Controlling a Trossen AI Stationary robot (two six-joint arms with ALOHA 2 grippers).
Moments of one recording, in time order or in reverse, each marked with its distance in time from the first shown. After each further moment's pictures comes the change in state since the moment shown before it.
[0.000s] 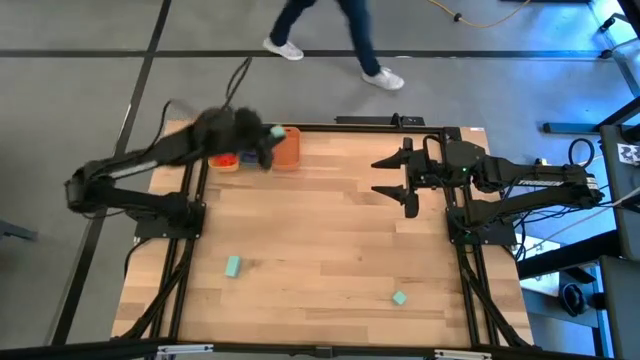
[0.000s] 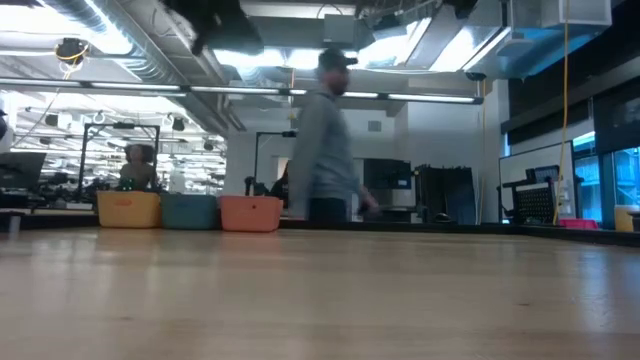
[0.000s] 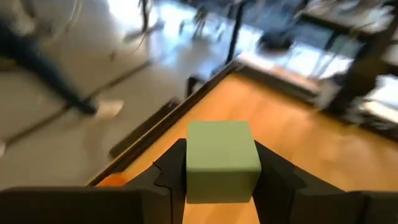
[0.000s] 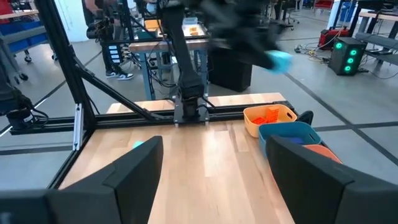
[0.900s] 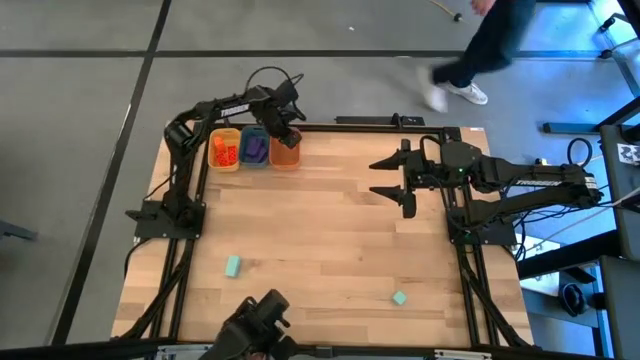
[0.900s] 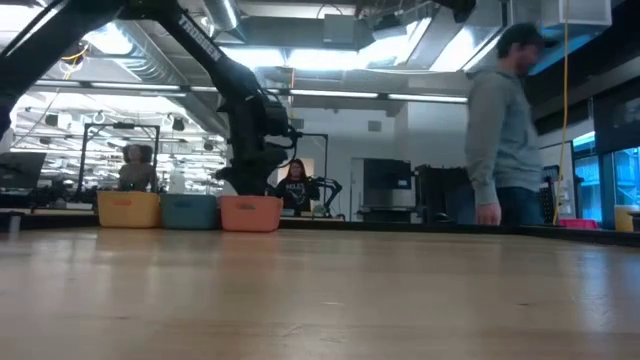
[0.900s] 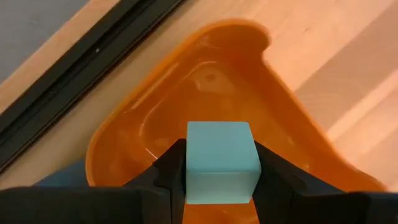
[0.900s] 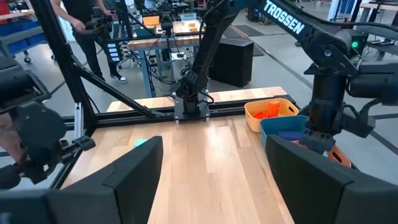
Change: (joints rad) left arm 0.408 0.999 0.544 -0.555 0.272 0.121; right arm 0.000 0.015 0.000 -0.003 0.002 0.025
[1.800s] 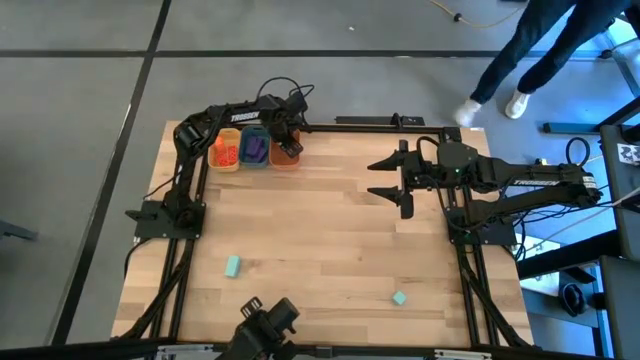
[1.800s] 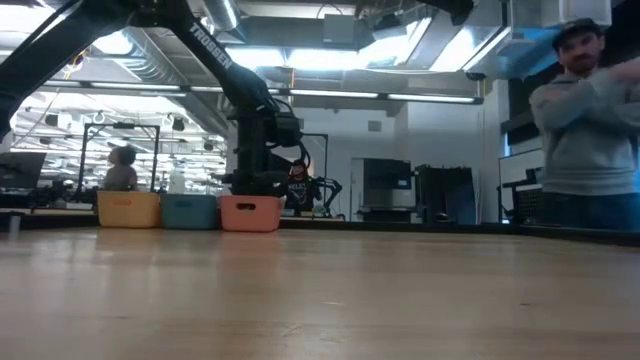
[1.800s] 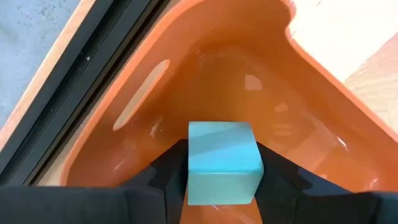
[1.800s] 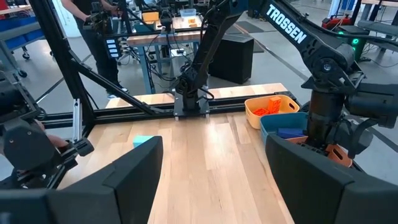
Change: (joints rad) left arm -0.068 0.065 0.000 0.016 -0.203 0.094; right arm 0.000 0.018 0.000 0.003 0.000 -0.003
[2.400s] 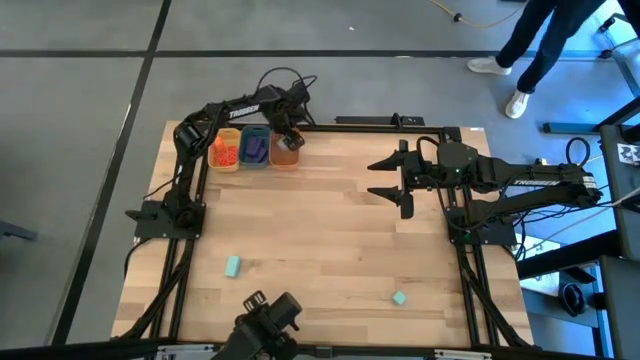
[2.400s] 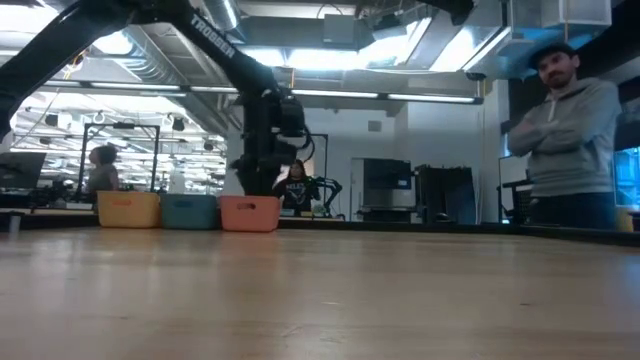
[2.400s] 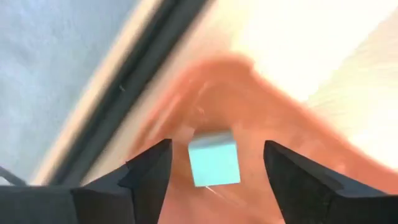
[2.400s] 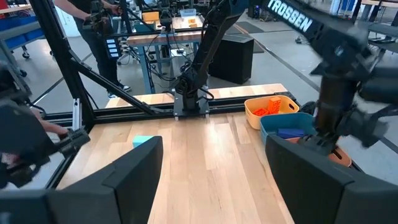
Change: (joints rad) left arm 0.000 0.000 0.142 -0.119 -0.002 0.062; right arm 0.000 0.000 0.000 0.000 0.000 -0.004
